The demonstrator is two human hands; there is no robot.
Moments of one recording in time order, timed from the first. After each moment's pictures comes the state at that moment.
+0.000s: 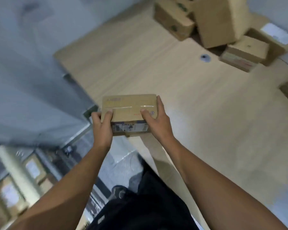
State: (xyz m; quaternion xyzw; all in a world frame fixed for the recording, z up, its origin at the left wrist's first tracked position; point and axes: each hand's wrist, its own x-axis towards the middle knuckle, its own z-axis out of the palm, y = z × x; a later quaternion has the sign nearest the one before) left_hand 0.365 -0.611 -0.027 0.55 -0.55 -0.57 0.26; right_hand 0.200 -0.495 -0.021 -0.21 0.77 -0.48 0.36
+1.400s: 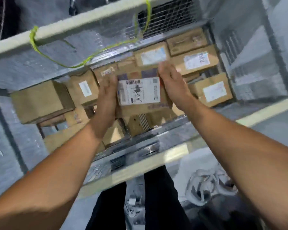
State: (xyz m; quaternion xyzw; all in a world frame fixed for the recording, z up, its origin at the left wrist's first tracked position) left_hand 0.958 -0.401 -0.271 0.65 0.21 -0.27 0.68; right_hand 0.950 -0.614 -0.246 -0.75 0.28 0.19 0.56
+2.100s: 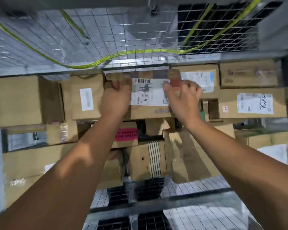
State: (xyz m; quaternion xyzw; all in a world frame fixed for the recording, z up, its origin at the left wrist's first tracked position) left_hand 1.081 -0.386 -0.470 0.76 0.38 -0.17 0.50; right_hand 1.077 -0.583 -0.471 -0.91 0.16 0.15 0.35
